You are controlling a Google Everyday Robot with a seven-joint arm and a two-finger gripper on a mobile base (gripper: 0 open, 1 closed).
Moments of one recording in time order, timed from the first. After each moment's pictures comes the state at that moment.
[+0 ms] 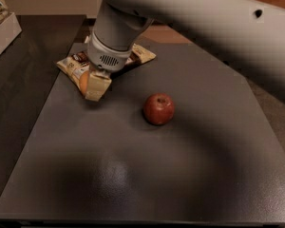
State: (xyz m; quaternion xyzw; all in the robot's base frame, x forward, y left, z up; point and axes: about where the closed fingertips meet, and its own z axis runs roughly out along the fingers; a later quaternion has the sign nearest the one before) arm 0.525 0.112 0.901 -0.71 0.66 0.10 0.22
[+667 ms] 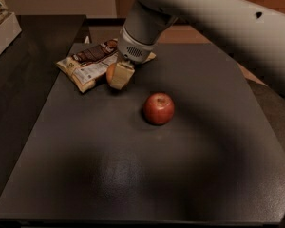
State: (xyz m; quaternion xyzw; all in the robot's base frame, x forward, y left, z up) arm 0.591 0.056 0.879 -0.65 0.72 0.10 0.22
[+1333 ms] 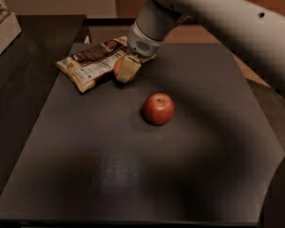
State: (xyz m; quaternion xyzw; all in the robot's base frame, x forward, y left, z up) arm 0.623 0.037 0.876 -0.61 0.75 0.12 0.23
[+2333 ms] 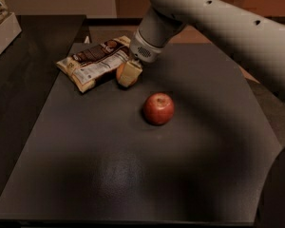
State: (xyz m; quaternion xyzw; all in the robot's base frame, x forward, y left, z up) arm 0.629 0.033 0.853 -0.59 0.76 0.13 0.22
